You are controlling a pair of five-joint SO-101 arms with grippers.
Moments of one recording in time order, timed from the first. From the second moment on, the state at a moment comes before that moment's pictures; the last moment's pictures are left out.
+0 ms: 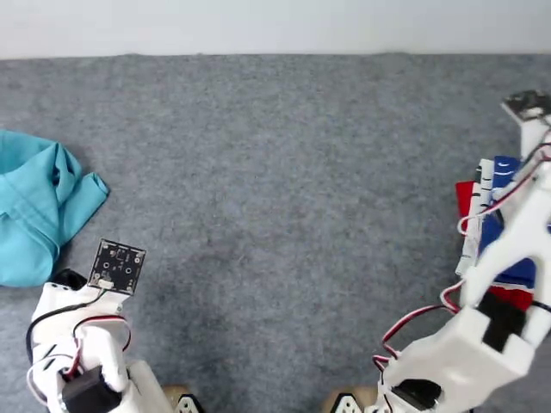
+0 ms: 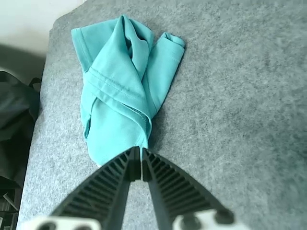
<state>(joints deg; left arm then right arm) -35.1 -103.4 77.1 76.0 -39.0 30.4 10.2 -26.3 100.5 47.3</state>
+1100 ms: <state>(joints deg) -43.3 -23.5 34.7 63.3 -25.0 20.5 -8.3 -2.6 100.6 34.5</state>
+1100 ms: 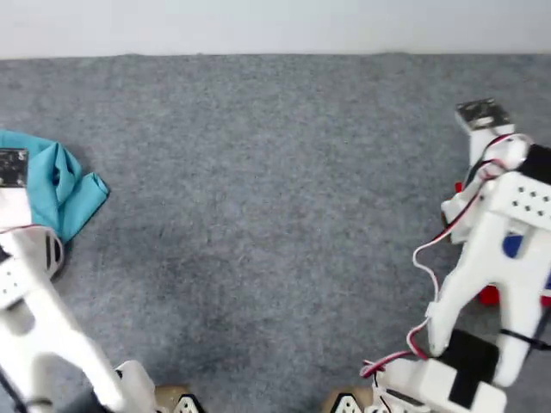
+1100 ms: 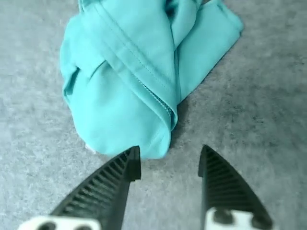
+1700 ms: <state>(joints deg) -43.3 26.3 3.4 63.0 -19.6 18.2 -13.1 2.8 100.6 29.8</state>
